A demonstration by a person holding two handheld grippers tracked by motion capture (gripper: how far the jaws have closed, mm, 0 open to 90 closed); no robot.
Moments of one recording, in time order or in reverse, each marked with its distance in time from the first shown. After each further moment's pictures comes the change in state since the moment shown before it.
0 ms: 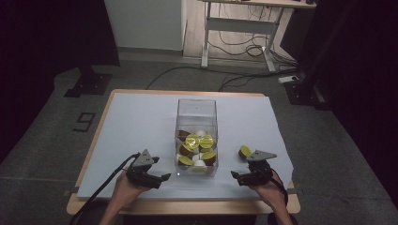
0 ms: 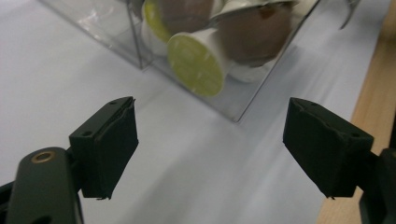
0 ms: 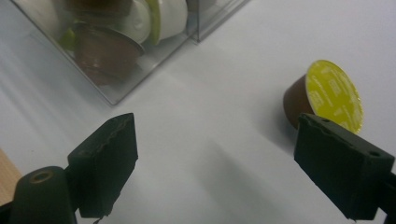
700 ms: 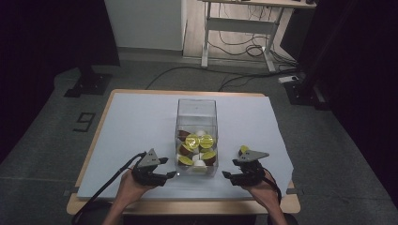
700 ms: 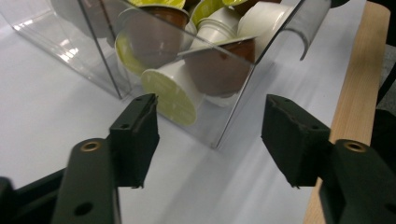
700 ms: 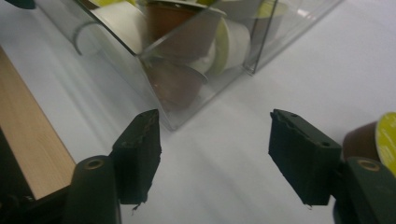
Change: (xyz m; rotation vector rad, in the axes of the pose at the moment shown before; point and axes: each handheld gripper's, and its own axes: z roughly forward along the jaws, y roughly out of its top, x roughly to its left) left arm -0.011 0.016 0.004 -0.024 -0.028 0.060; right arm 0.026 0.021 -0.002 -0.026 0.115 -0.070
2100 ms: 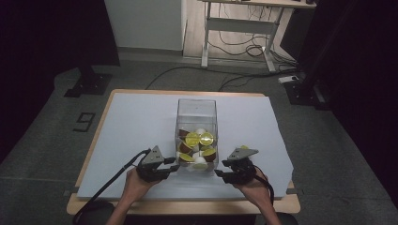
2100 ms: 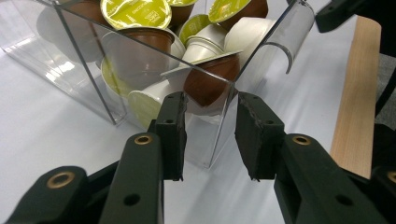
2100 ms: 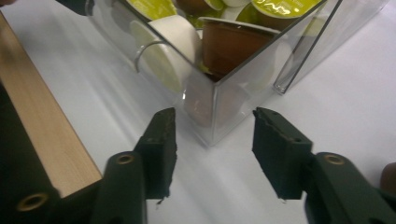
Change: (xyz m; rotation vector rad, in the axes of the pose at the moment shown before) left arm 0.002 0.010 0.011 -0.041 -0.017 0.009; right arm 0.020 0.023 0.008 0.035 0.034 -0.025
